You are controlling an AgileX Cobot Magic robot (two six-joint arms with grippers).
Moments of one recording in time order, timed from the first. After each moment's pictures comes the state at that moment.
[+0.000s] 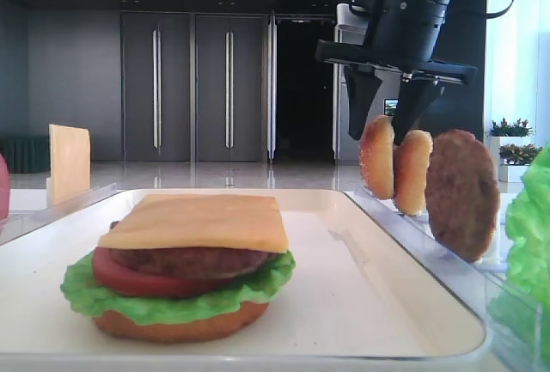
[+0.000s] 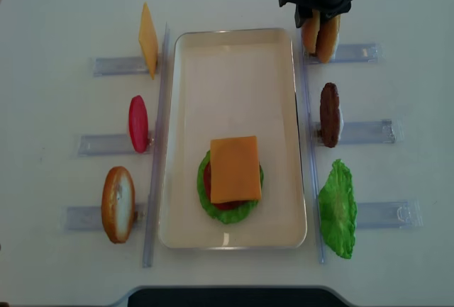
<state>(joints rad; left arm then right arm) 0.11 -0.02 -0.49 -0.03 1.09 0.13 0.36 2.07 -1.73 0.11 0.95 0.09</state>
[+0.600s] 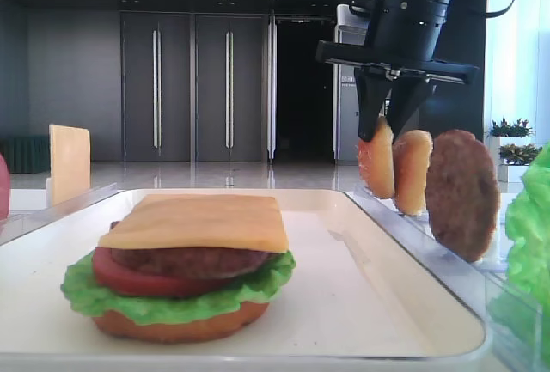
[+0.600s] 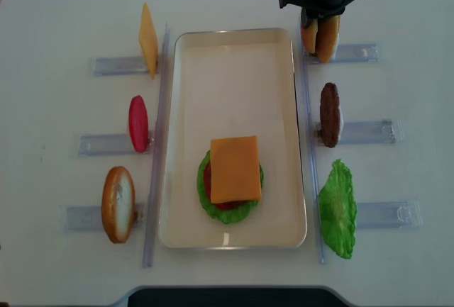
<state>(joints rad) 0.11 -0.02 -0.49 -0.03 1.09 0.13 0.36 2.07 -1.73 0.11 0.96 0.09</state>
